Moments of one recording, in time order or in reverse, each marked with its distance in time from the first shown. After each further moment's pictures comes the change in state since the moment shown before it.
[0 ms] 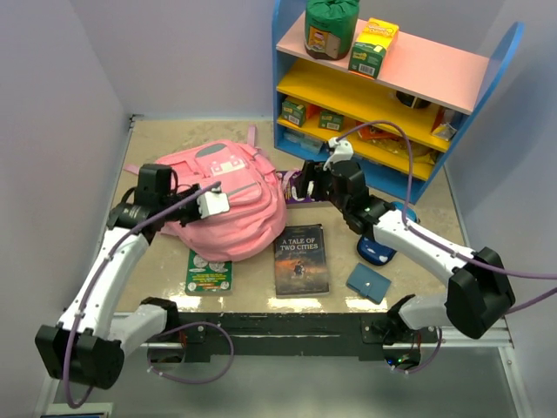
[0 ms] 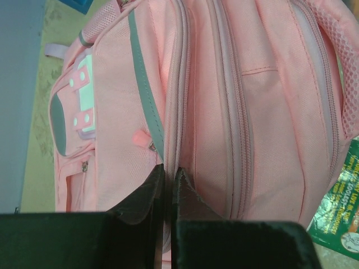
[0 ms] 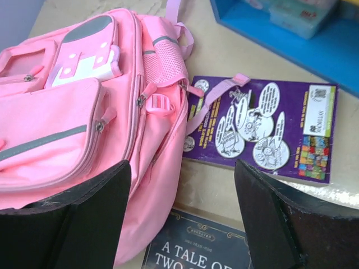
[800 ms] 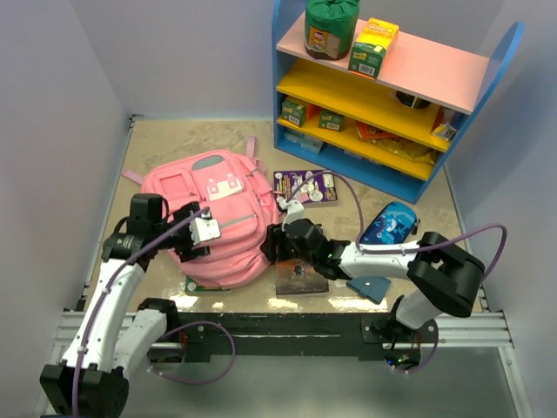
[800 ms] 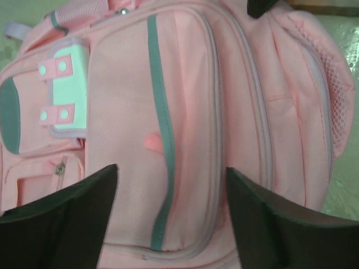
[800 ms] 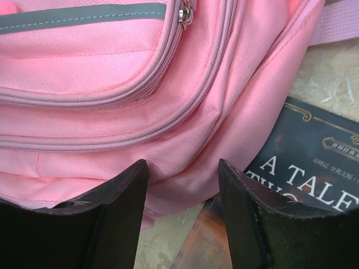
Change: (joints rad) left arm 0.081 -0.289 -0.268 -0.075 0.061 0.040; right arm 0.389 0.178 -0.225 0.228 0.015 0.142
